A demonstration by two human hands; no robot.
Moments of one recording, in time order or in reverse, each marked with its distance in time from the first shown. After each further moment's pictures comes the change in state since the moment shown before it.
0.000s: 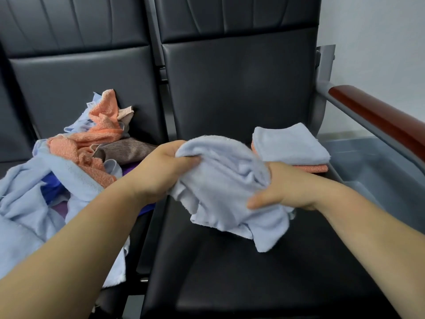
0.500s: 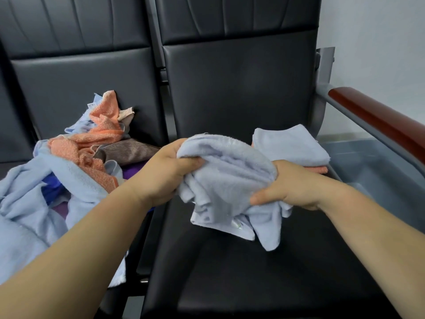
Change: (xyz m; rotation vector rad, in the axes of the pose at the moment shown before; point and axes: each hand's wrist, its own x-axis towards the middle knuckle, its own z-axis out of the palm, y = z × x) left_hand 0.000 0.002 0.009 -0.149 -0.040 0.088; right_hand -0.004 -0.003 -0.007 0.101 0.020 0.009
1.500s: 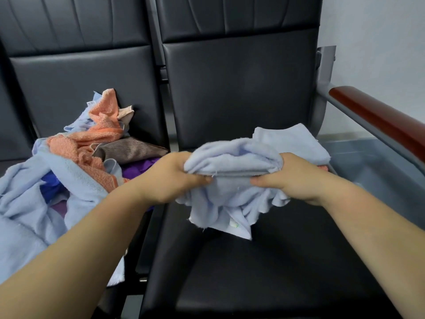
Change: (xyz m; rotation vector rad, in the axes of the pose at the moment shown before) left_hand 0.000 -0.008 -0.006 0.501 -0.013 -0.074; right_hand -0.001 -0.005 -0.002 0.051 0.042 -0.027
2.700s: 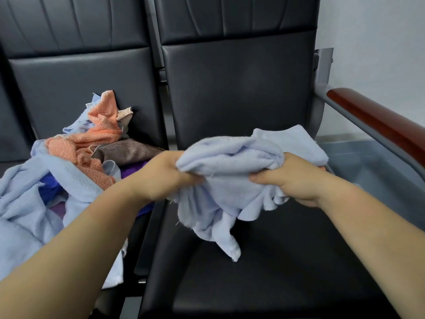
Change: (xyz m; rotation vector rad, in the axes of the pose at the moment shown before) left_hand -0.001 -0.001 -0.006 -0.067 0.028 -0.034; right_hand -0.003 -0.007 0.001 0.059 0.013 -0.027
